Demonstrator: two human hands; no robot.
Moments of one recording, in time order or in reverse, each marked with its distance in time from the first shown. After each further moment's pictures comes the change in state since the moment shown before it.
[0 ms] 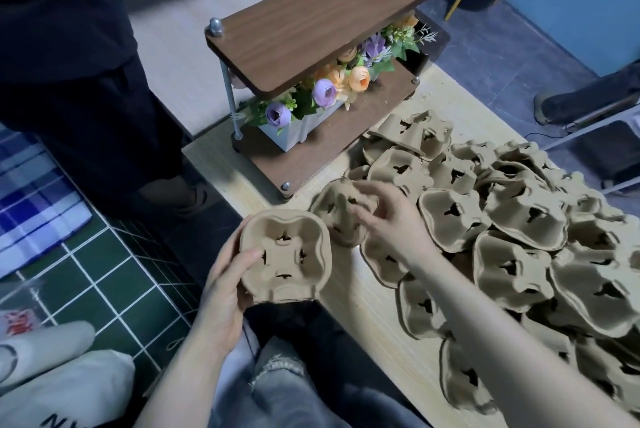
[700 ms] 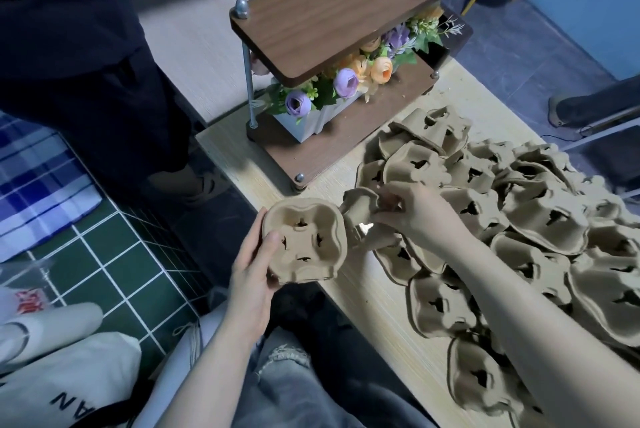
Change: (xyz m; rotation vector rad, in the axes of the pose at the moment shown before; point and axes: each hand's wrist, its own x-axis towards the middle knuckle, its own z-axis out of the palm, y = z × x) left_hand 0.006 -0.015 0.011 -0.056 0.051 -0.001; right_hand 0.014 -0.005 -0.018 -0.478 -0.150 -0.069
